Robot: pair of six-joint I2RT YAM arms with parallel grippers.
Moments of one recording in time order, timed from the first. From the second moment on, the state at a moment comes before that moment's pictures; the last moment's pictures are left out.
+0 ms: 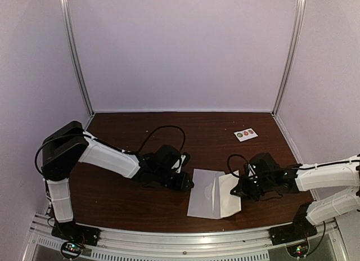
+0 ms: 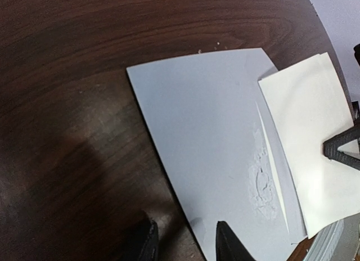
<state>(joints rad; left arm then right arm) -1.01 1.95 1.05 0.08 0.17 -0.64 0.77 1.18 0.41 -0.11 -0.17 1.13</state>
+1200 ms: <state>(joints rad) -0.99 2.03 1.11 0.14 0.23 -0.59 0.77 1.45 0.52 0.01 -0.17 0.99</state>
